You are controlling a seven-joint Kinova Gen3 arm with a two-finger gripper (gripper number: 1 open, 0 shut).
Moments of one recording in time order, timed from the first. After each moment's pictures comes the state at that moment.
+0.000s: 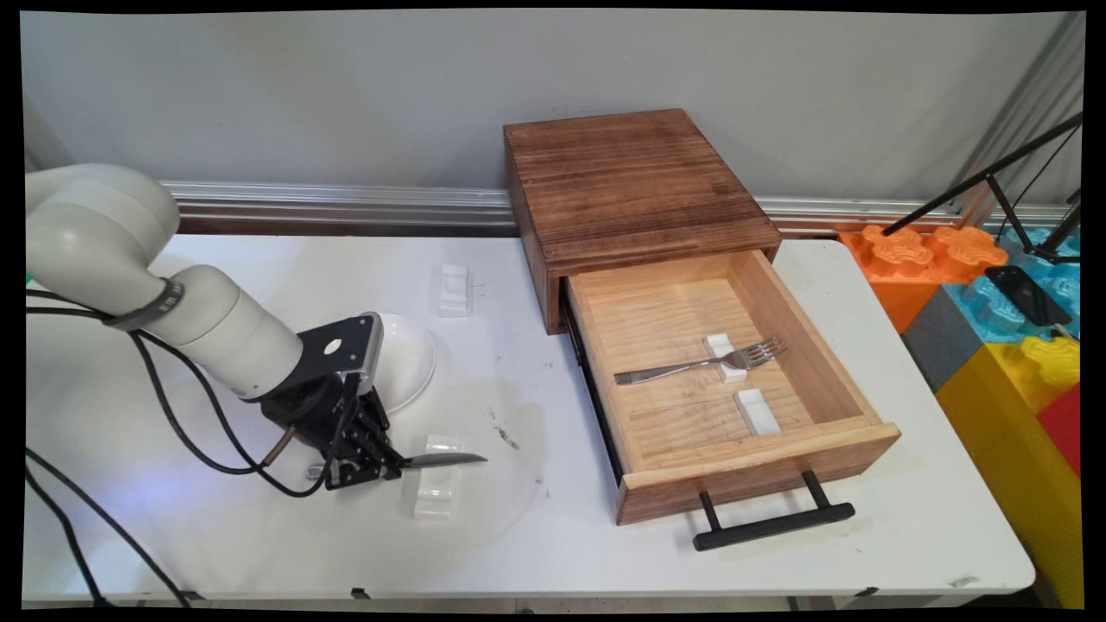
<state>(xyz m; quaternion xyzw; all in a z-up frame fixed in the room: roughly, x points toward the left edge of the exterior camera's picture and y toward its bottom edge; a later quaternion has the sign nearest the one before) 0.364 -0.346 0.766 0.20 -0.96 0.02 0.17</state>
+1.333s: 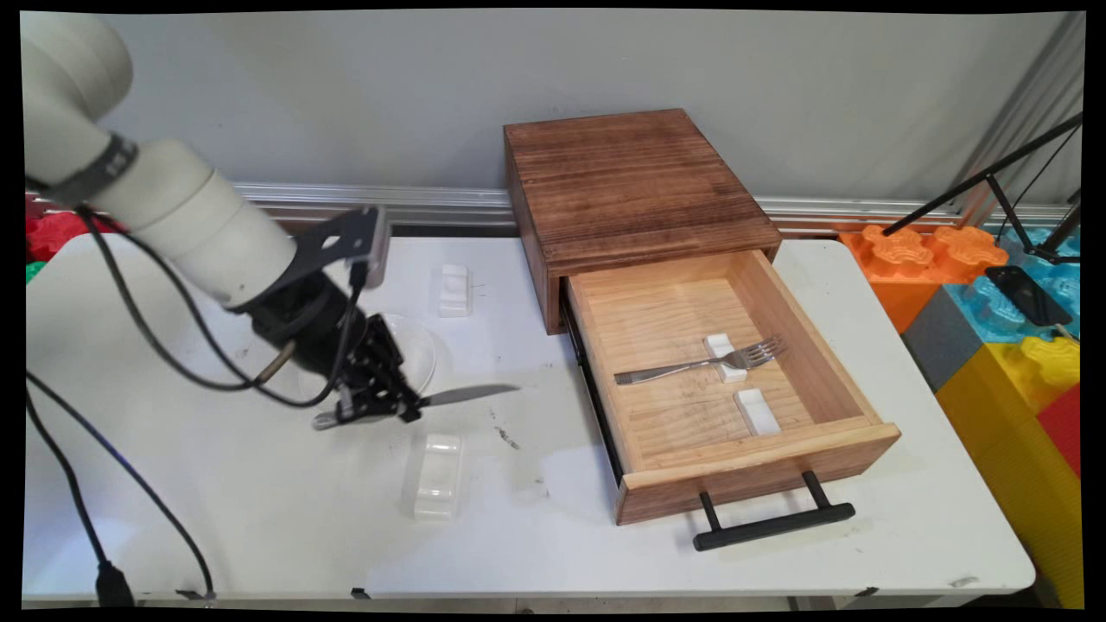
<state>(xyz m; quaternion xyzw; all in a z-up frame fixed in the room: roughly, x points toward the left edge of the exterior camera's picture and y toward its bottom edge) 0.329 -0.362 0.888 0.24 -0.95 0.02 0.20</state>
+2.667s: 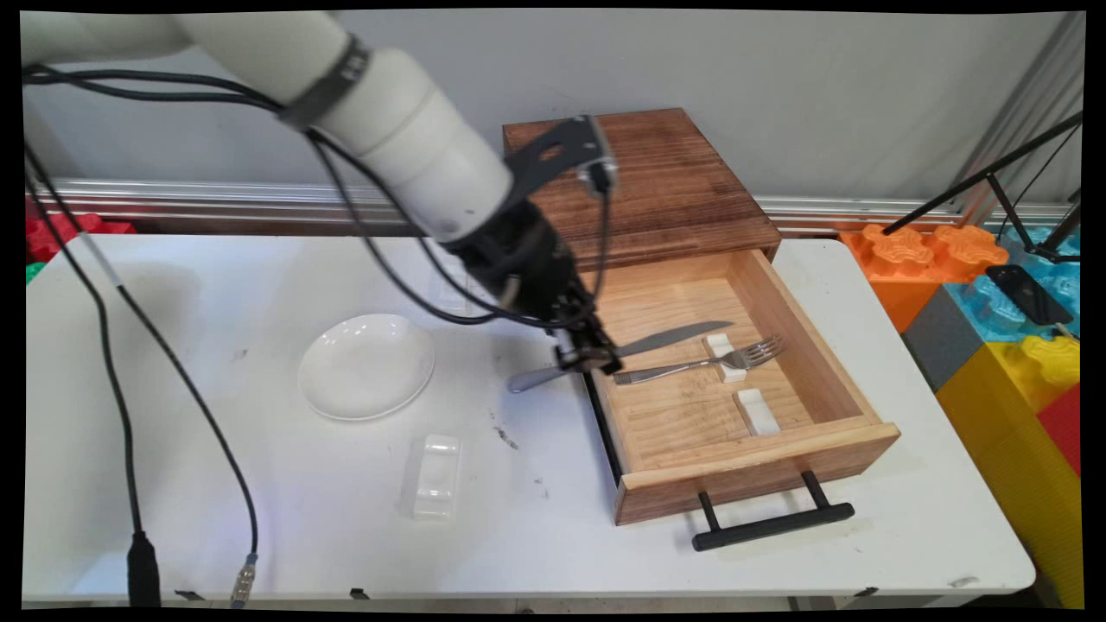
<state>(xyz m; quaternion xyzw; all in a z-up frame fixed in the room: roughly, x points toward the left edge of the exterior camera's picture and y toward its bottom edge) 0.175 -0.430 0.935 0.23 -0.93 0.02 0.28</state>
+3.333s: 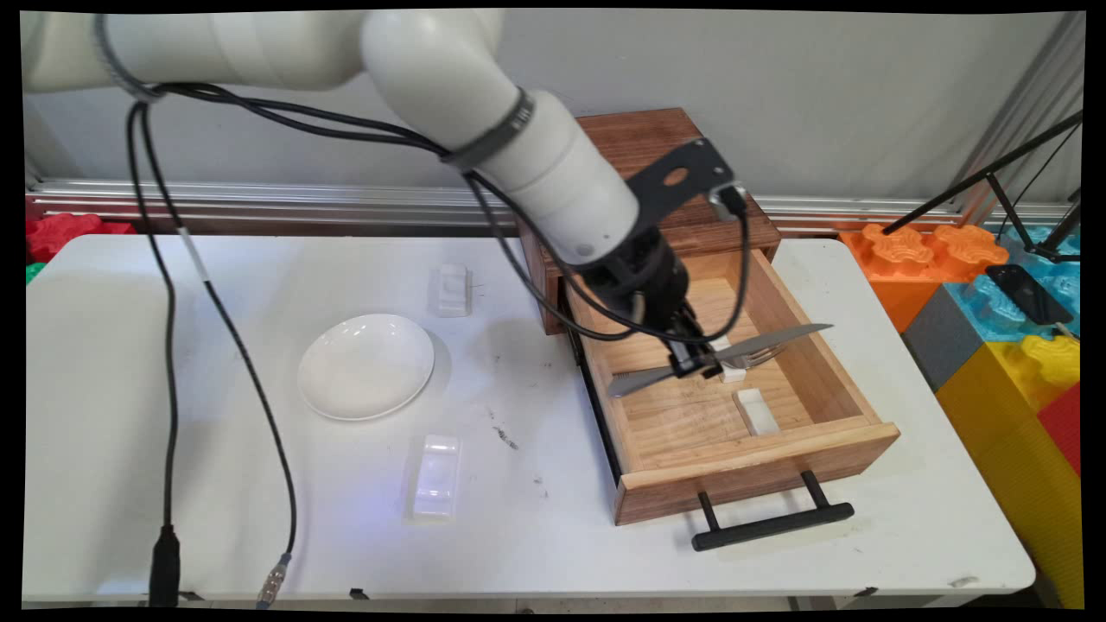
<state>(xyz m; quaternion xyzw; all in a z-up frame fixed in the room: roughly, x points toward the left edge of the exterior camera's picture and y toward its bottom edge) 0.095 -0.467 0.905 0.22 -0.93 0.03 0.31</state>
